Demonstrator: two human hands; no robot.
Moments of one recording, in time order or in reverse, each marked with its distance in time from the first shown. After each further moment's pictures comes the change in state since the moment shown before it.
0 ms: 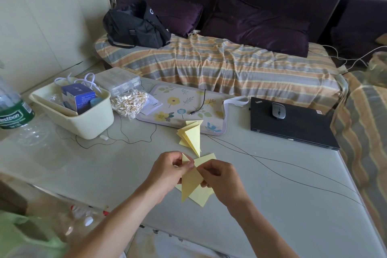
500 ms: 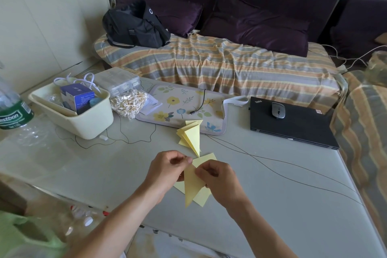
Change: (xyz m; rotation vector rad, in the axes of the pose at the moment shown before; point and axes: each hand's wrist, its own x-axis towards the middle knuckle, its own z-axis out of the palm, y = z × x) left_hand -0.001 0.002 0.000 -0.038 0.076 -0.006; right_hand 0.000 0.001 0.003 -0.046 0.020 -0.005
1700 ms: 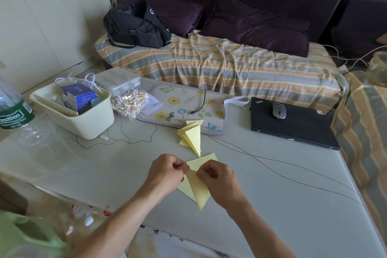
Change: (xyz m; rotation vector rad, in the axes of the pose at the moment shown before) left_hand -0.008 0.007 -0.003 0.339 0.057 -0.027; right_hand 0.000 0.000 0.003 -0.131 0.036 -0.025
